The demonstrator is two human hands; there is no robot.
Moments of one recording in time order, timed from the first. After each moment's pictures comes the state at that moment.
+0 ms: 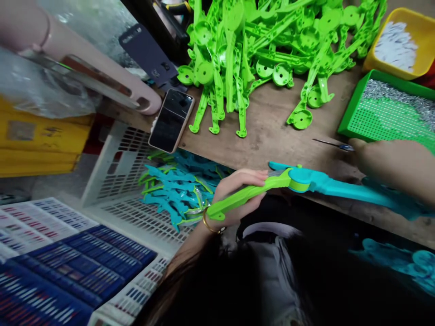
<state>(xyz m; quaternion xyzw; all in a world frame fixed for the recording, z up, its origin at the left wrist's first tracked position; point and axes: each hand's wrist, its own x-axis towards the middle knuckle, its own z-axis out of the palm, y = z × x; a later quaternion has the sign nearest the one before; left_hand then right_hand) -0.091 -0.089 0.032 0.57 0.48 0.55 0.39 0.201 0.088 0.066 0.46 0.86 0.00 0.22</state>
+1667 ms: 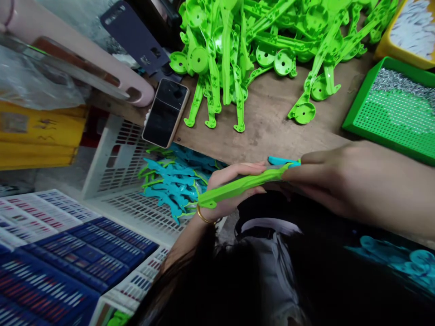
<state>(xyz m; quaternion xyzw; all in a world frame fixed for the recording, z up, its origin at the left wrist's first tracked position) -0.095 -0.083 0.031 0.53 0.52 0.51 0.42 0.097 0.044 0.124 0.20 0.95 -0.22 0.01</state>
